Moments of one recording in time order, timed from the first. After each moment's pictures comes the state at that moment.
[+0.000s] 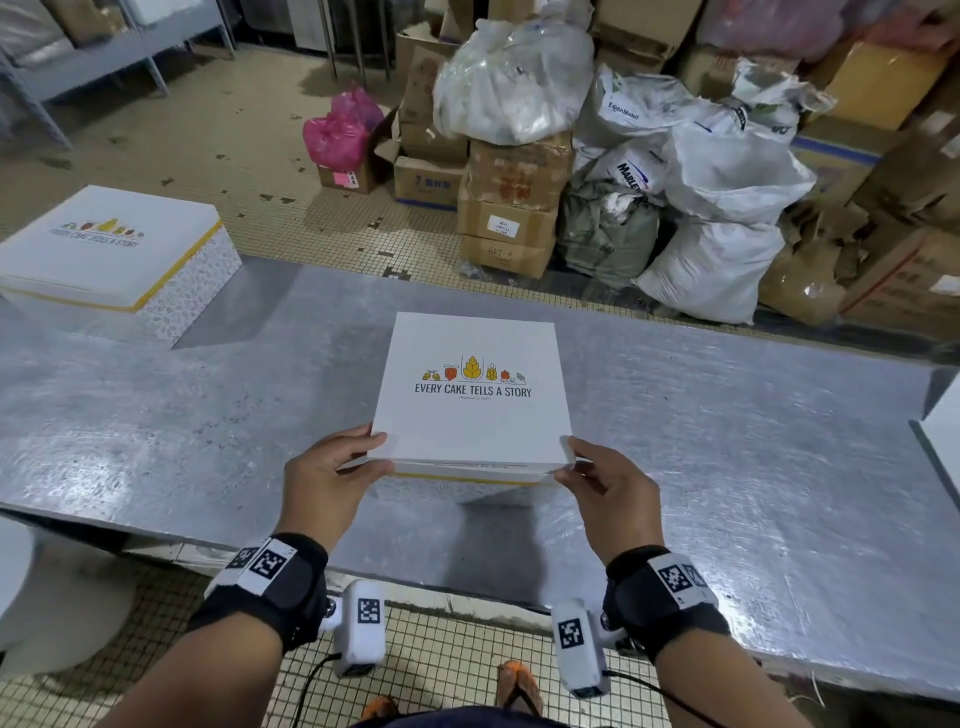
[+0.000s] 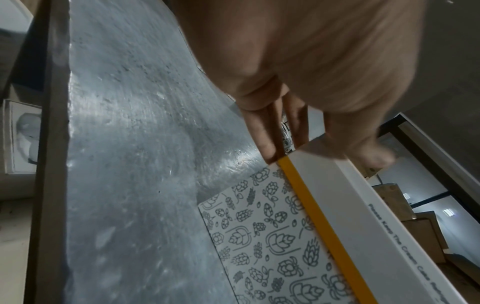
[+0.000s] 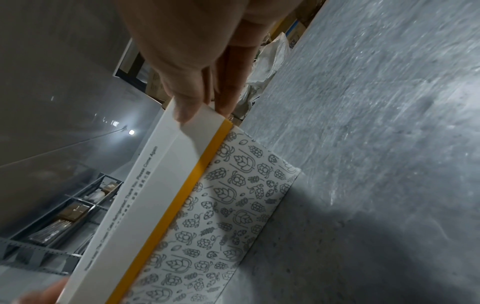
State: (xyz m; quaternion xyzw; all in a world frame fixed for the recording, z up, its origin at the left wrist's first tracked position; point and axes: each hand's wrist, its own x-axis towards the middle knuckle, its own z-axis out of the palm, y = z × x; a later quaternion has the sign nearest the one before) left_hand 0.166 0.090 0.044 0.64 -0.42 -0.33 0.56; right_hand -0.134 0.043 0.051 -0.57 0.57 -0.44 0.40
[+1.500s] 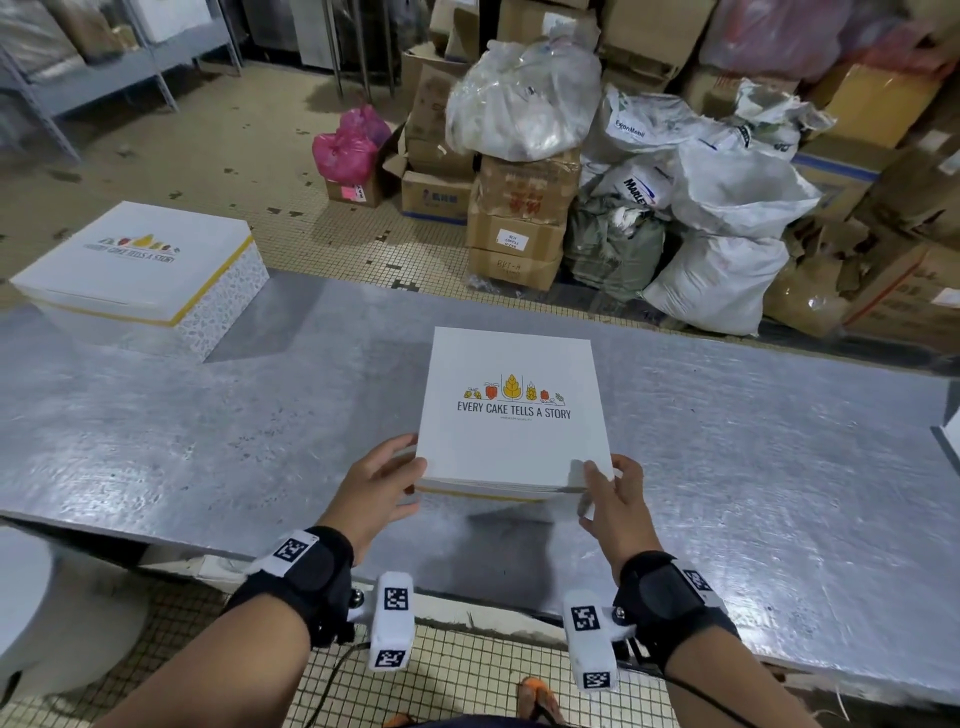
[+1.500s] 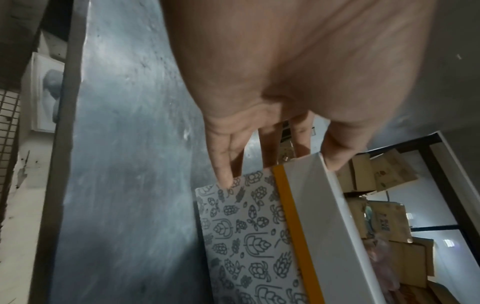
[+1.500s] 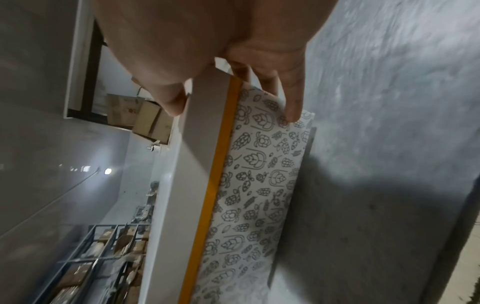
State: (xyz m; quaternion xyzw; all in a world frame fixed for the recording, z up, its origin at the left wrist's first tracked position) left_hand 0.187 0.085 0.067 0.62 -0.28 -0.58 0.45; right_hand -0.089 0.042 0.041 -0.42 0.63 -0.39 0.53
